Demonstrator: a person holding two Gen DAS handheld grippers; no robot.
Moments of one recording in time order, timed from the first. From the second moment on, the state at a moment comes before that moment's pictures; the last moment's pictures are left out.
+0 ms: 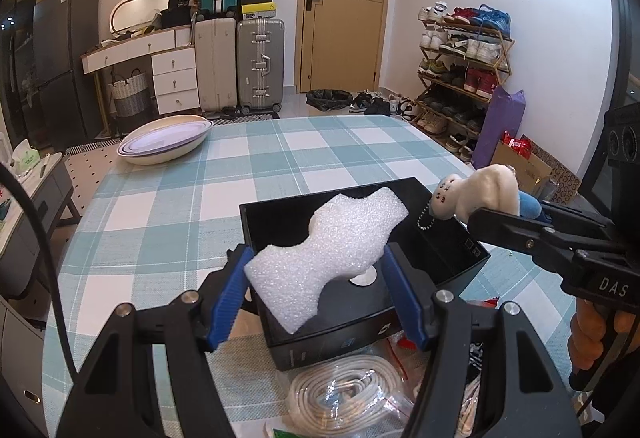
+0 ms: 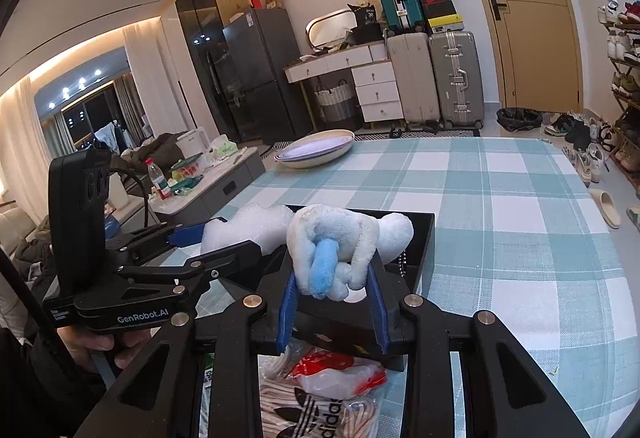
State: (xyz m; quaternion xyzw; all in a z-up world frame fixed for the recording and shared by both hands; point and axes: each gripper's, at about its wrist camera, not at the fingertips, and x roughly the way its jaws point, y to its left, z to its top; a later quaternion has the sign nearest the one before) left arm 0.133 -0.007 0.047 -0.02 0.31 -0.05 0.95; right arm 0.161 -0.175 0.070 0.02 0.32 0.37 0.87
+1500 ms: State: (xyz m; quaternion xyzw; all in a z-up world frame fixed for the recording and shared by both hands) left arm 0.140 -0.009 0.043 -0.02 0.31 -0.05 0.95; right arm 0.184 -0.181 0.052 -0.02 0.31 0.31 0.90
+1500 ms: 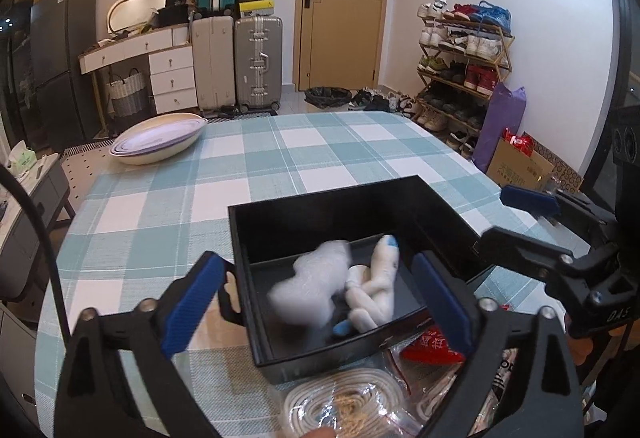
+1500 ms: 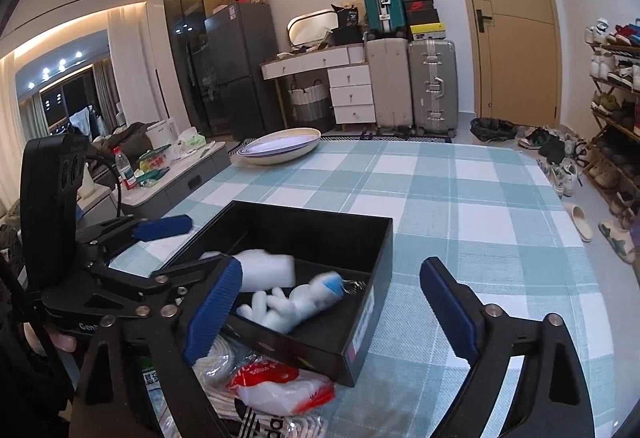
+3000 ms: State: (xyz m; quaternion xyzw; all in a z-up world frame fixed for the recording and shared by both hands) left arm 0.045 0.035 0.008 0.02 0.35 -0.05 0.94; right arm 0.095 -0.184 0.025 -0.03 0.38 0.32 0.87
